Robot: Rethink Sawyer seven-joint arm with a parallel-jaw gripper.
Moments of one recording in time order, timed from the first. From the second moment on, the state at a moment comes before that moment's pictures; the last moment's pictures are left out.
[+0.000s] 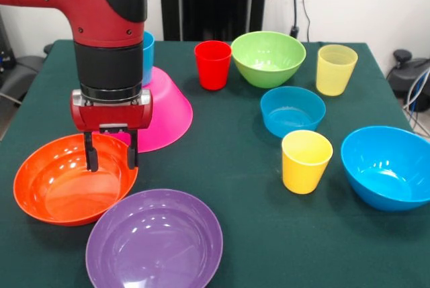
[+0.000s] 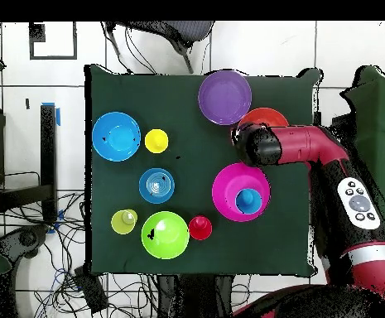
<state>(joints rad) -0.75 -0.46 0.55 1.39 -0.77 0.60 1.67</state>
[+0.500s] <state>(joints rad) -0.75 -0.46 0.54 1.39 -0.77 0.60 1.67</state>
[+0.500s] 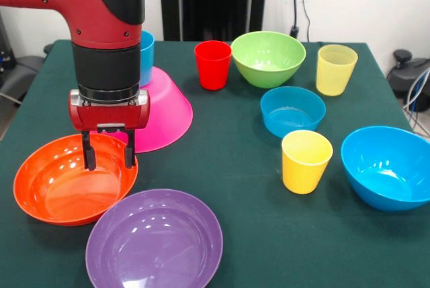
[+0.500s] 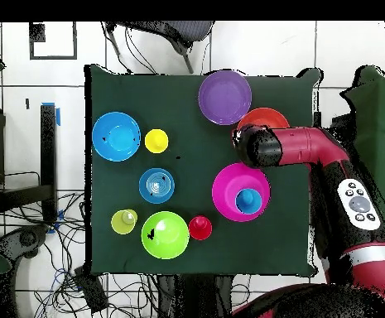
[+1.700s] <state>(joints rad) -0.69 -0.41 0.48 1.38 -0.69 0.60 1.67</state>
